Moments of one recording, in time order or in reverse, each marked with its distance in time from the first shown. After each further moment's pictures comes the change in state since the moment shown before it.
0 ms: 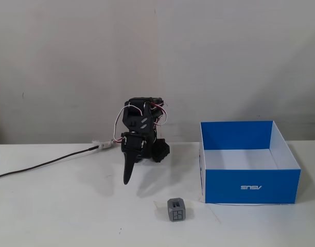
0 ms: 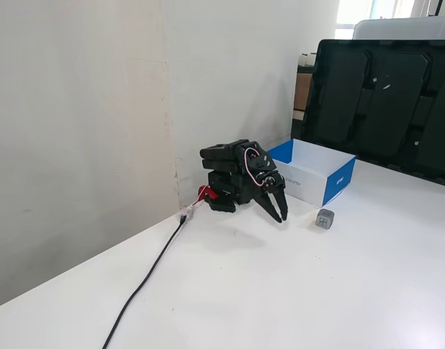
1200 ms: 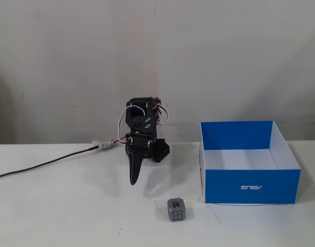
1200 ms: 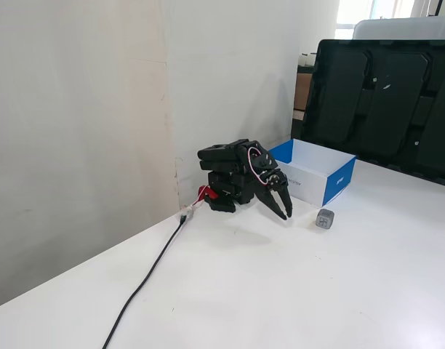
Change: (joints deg) arm -5.5 0.0 0.1 0.0 -0.9
